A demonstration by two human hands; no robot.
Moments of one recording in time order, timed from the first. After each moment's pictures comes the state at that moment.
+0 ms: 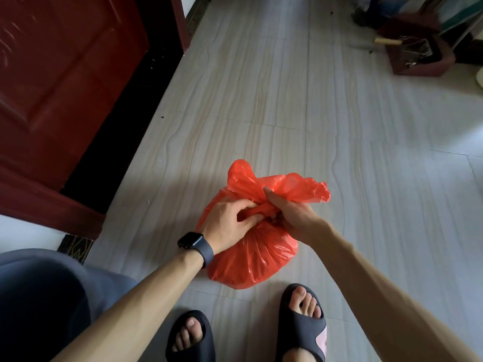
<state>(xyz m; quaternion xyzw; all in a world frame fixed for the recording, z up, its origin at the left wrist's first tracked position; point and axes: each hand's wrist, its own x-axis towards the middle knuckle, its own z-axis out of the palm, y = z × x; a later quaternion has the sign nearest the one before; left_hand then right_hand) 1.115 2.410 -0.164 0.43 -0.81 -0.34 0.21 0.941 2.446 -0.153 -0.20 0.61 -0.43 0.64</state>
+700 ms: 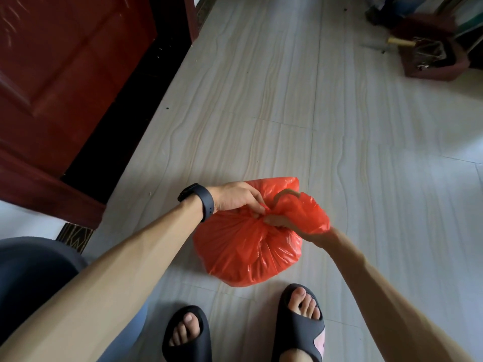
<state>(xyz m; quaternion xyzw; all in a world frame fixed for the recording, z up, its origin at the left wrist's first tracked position) 1.098 2.350 -0.139 0.39 -0.64 -0.65 -0.08 0.922 2.453 -0.159 -0.56 0.65 -0.26 0.44</state>
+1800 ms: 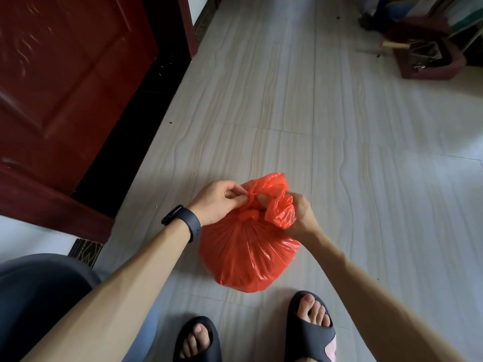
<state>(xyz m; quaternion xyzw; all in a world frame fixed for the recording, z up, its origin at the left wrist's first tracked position) 1.136 2.350 -0.141 0.50 -0.69 -0.52 0.11 0.951 2.440 -0.155 -0.43 0.69 -0.40 0.41</state>
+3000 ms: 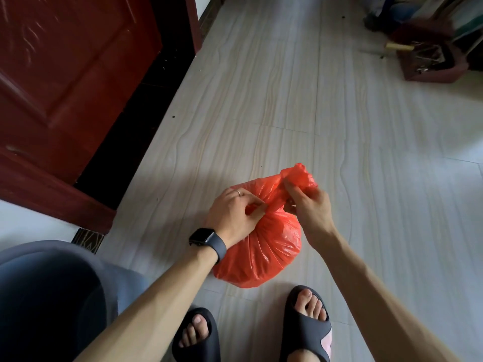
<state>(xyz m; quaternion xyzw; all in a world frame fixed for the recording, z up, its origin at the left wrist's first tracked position) 1.117 2.401 -0.157 0.48 -0.81 -0.28 0.19 0.952 2.449 -0.129 -0.27 0.69 -0.52 0.43</state>
